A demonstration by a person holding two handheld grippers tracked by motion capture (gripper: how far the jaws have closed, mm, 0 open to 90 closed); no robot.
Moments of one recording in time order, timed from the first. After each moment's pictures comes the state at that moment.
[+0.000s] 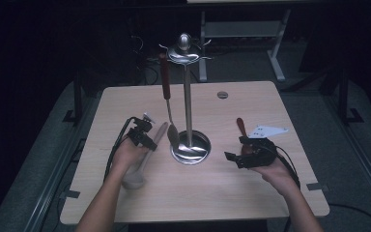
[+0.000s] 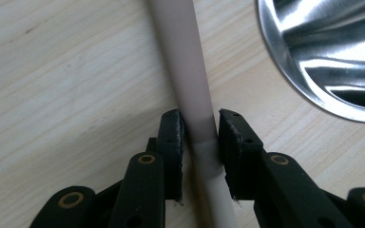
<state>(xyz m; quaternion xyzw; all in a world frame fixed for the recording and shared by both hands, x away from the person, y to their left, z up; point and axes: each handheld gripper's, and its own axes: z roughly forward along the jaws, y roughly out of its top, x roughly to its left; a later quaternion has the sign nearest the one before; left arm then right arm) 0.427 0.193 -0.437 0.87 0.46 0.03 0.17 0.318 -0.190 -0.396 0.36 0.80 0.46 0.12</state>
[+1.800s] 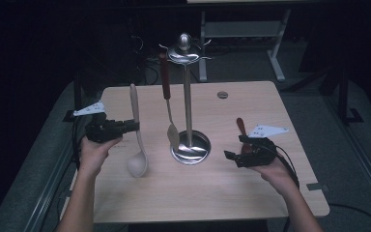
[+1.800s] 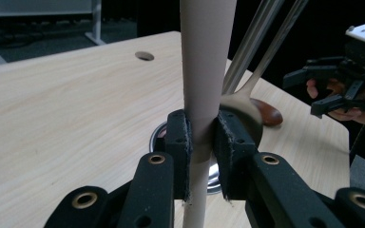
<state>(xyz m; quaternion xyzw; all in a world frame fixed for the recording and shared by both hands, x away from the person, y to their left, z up) 0.362 0.285 -0.340 0.76 0.33 0.06 0.56 0.318 -0.189 -0.394 0.36 0.80 0.47 0.13</state>
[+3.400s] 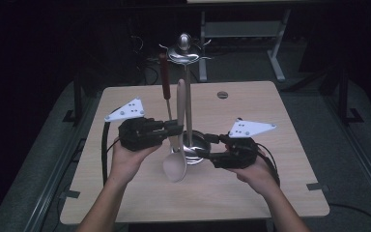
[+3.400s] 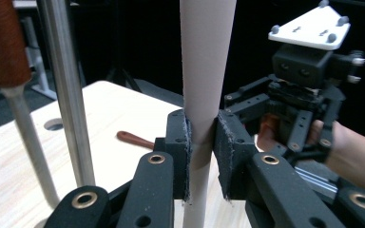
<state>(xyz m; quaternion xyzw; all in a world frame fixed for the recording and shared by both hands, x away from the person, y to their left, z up) 0.301 0.159 -0.273 0.77 0.21 0.07 0.60 0.283 -0.119 -0.323 0.25 0.78 0.57 0.08</state>
